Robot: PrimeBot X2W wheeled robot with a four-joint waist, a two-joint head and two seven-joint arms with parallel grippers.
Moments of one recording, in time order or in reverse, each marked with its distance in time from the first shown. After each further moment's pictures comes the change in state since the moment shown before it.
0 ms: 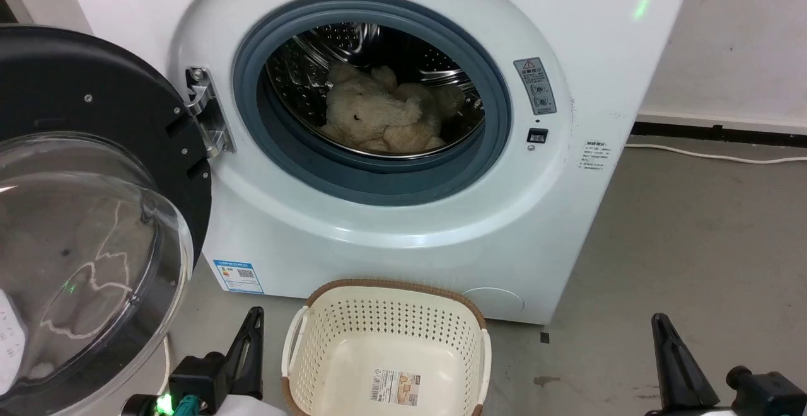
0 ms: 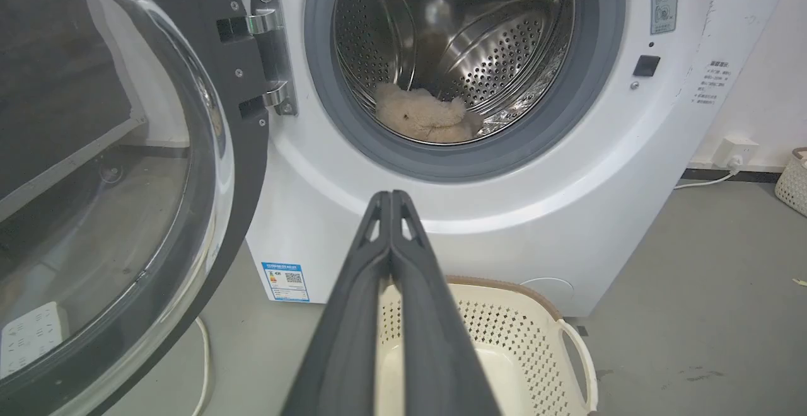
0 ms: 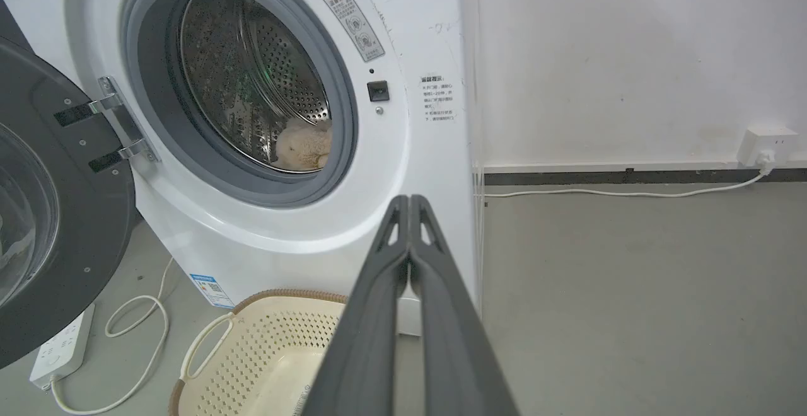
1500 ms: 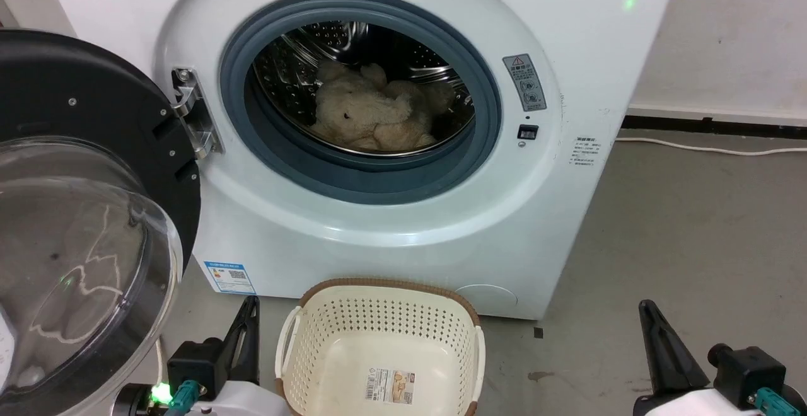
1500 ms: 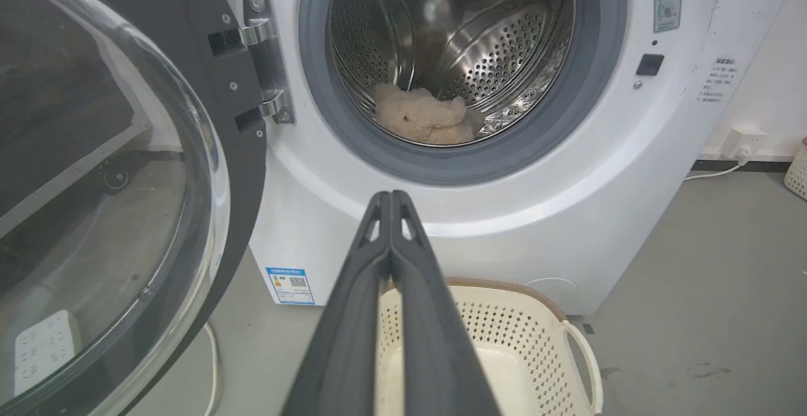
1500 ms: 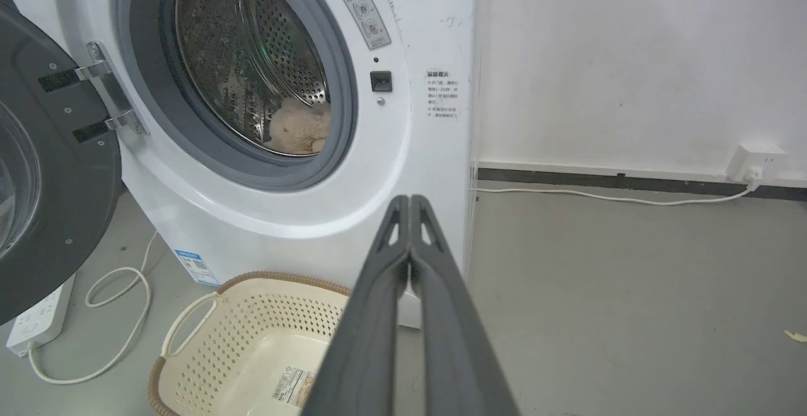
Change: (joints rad) left arm -0.001 -0.027 0.042 -0.069 0.056 -0.003 0.091; right arm -0.039 0.000 0.012 -0.022 -0.077 0.000 0.090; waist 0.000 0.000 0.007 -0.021
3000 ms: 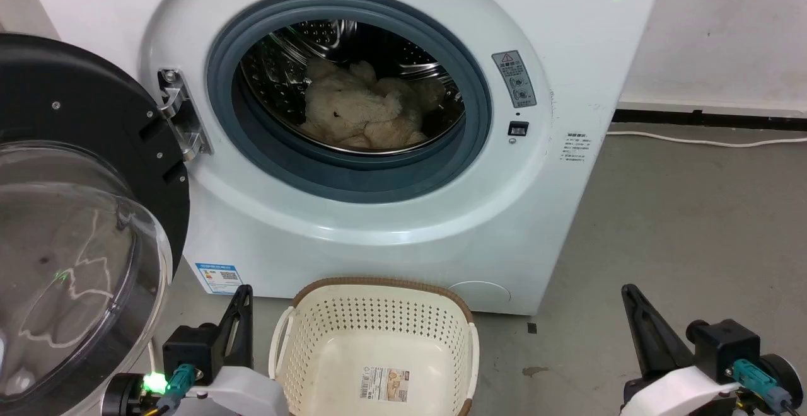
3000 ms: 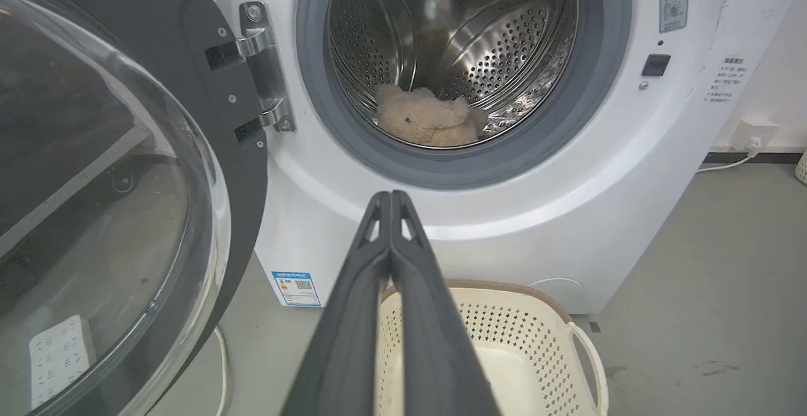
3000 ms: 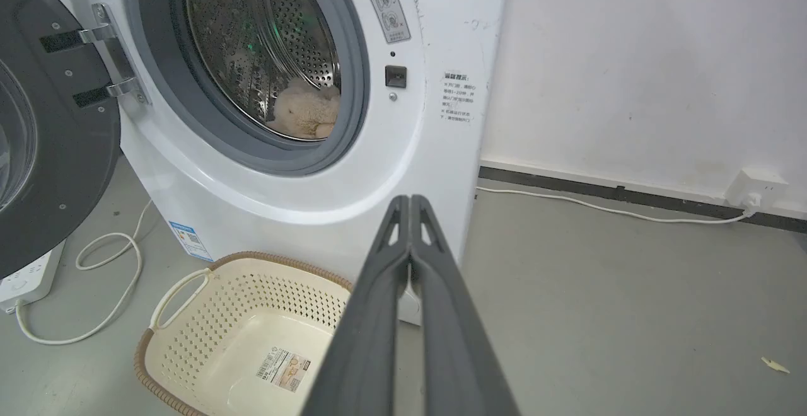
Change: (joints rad) left arm -0.004 -0.029 0.043 -0.070 0.057 -0.009 0.089; right arm -0.048 0.000 0.014 -0.025 -0.081 0.000 0.091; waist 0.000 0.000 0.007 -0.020
